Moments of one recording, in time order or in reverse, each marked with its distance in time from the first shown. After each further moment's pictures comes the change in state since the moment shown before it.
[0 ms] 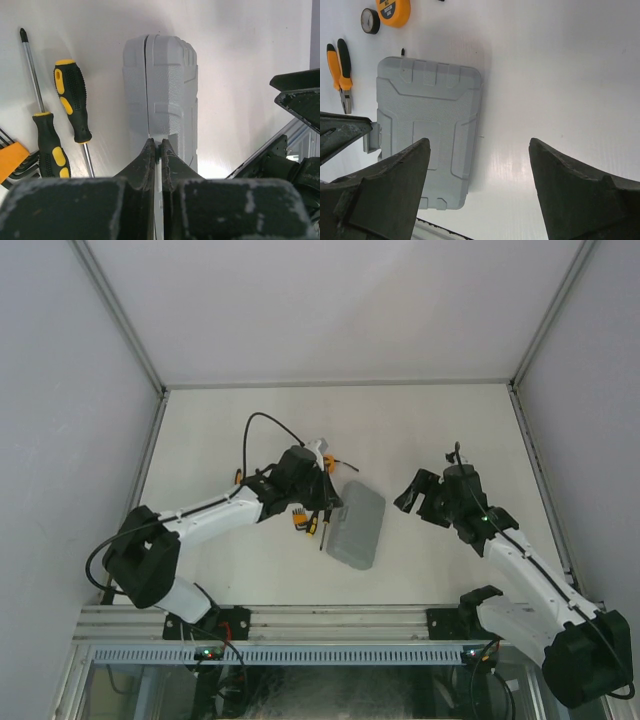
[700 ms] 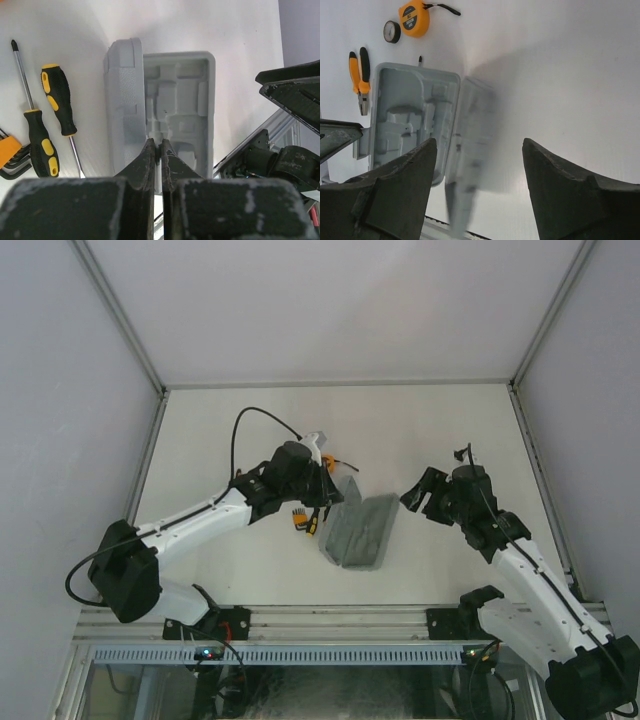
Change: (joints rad) left arm -0.027 -0.106 0.044 -0.078 -0.011 0.001; right arm 0.000 -0.106 0.042 -0.081 0.021 0.000
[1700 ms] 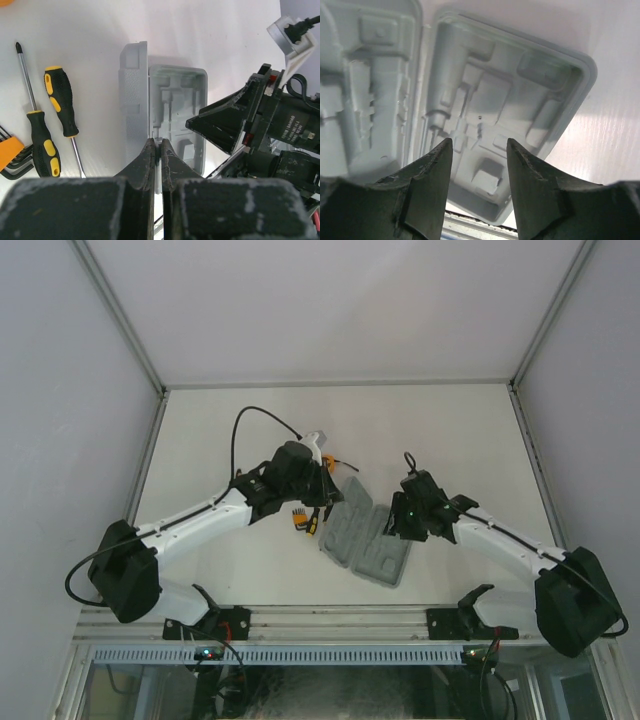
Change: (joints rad) left arm -0.003 0.000 0.005 -0.003 -0.025 -0.001; right arm 0.229 0.357 0.020 -0.039 0.054 0.042
